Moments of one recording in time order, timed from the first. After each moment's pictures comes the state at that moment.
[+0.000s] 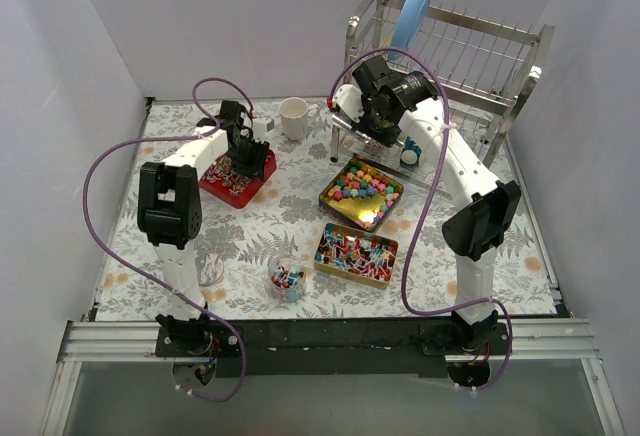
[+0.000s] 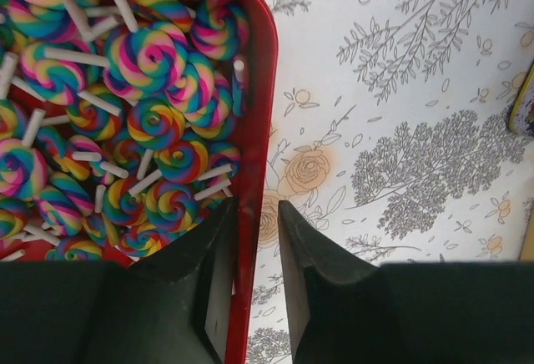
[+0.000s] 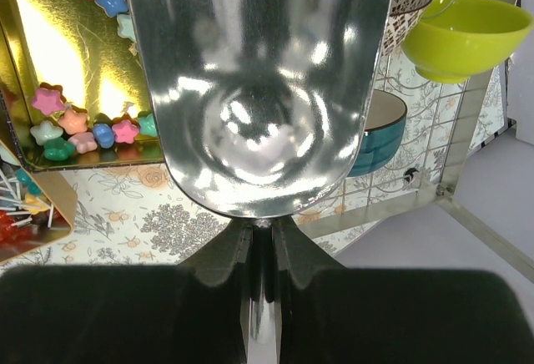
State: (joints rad) left arm -0.17 2.04 1.60 -0.74 0.32 0.19; right arm 0.57 1.99 2.23 -1.35 0.16 -0.58
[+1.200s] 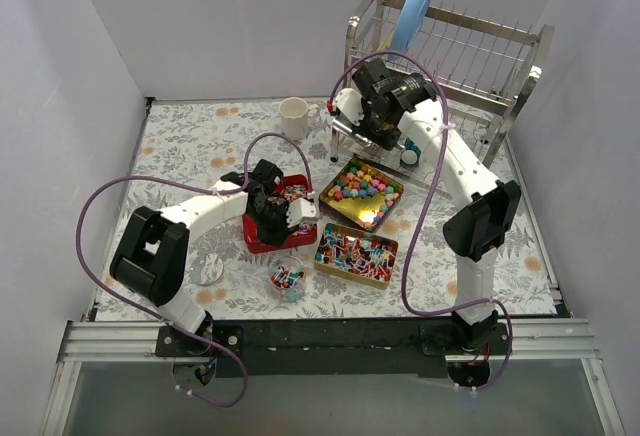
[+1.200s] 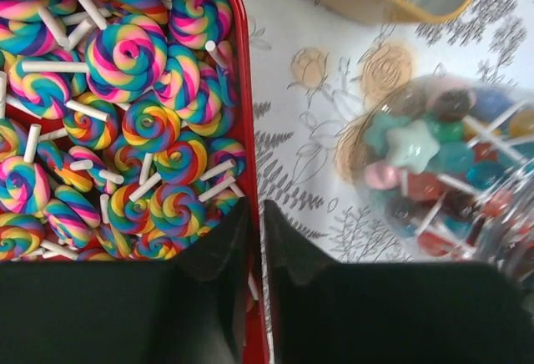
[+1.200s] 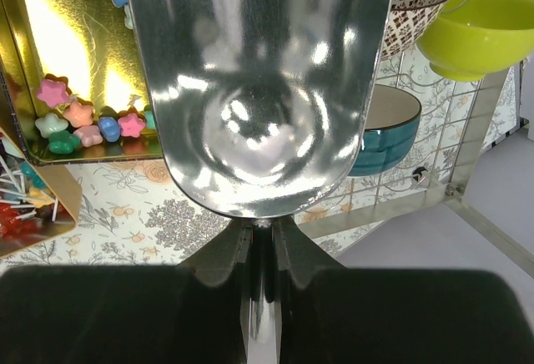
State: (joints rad) left arm -0.50 1.60 1.01 -0.76 0.46 0.86; right arm 0.57 1.98 2.20 -1.35 0.15 -0.58
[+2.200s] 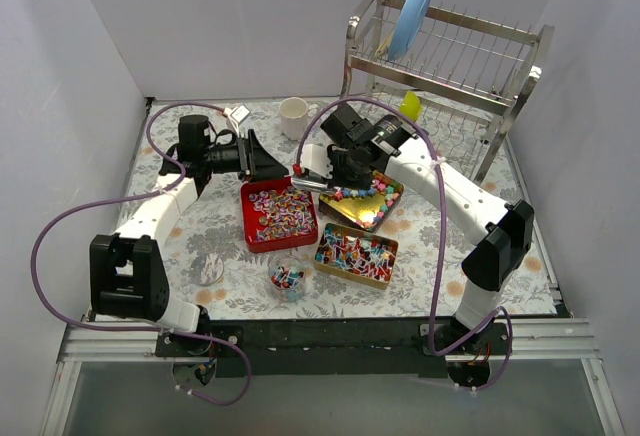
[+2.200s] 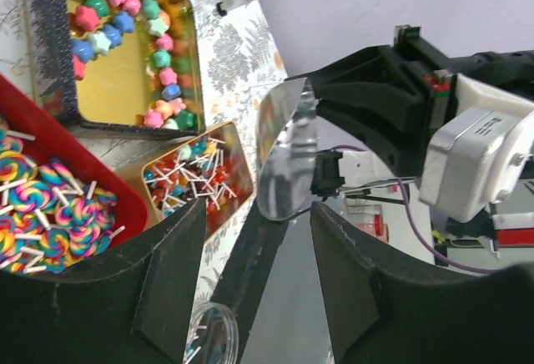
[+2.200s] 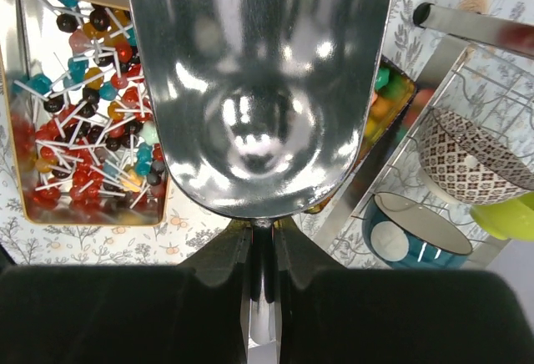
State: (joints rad) left arm -0.11 1.46 1.05 -0.13 1.14 -0.58; right arm 0.81 1.76 1.84 -1.23 -0.02 -0.76
